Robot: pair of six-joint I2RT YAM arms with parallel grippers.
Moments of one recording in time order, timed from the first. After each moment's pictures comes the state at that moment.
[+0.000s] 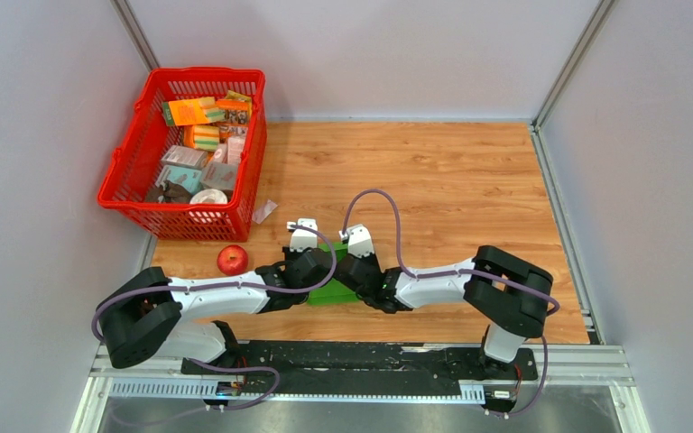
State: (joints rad) left arm -1.01 1.29 0.51 -0.07 -0.77 -0.65; right arm 1.16 1.70 0.78 0.08 0.66 0.53
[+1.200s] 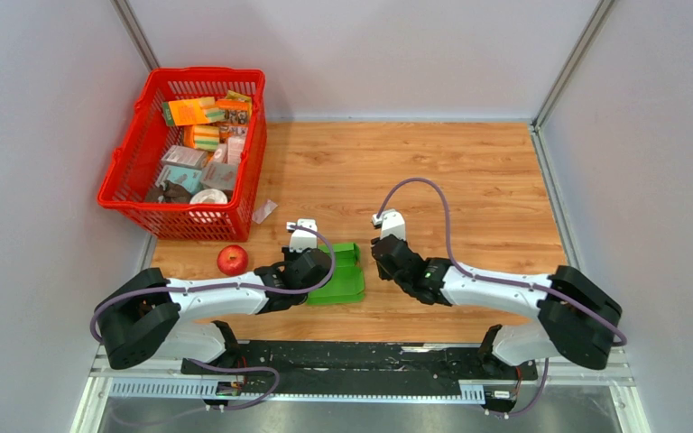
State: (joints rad) left arm -1.01 1.28 0.50 -0.07 -0.78 -0.64; right arm 1.01 1.35 0.66 -0.07 0.49 0.44
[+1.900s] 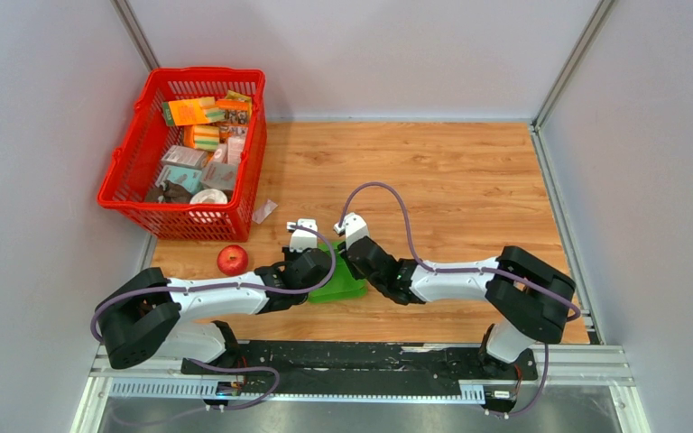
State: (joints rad) left arm -1.01 1.29 0.50 -0.06 -0.77 -0.63; right arm 1.07 1.60 0.75 0.23 0.42 0.23
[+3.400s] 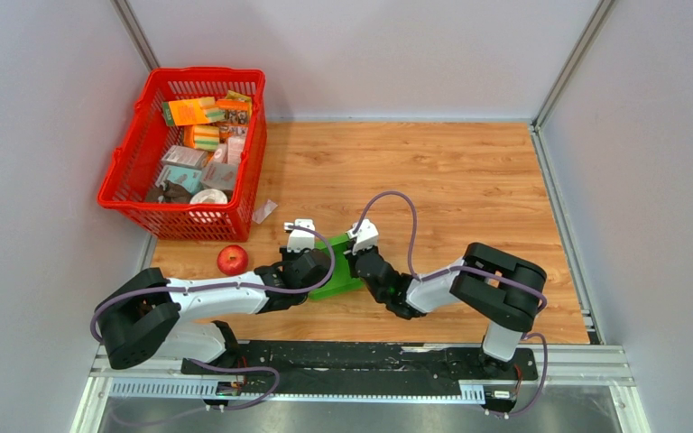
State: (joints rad) left arm -1.00 1.28 0.51 -0.10 -0.80 -0.66; right arm 1.08 1.76 0.59 0.82 0.56 0.27
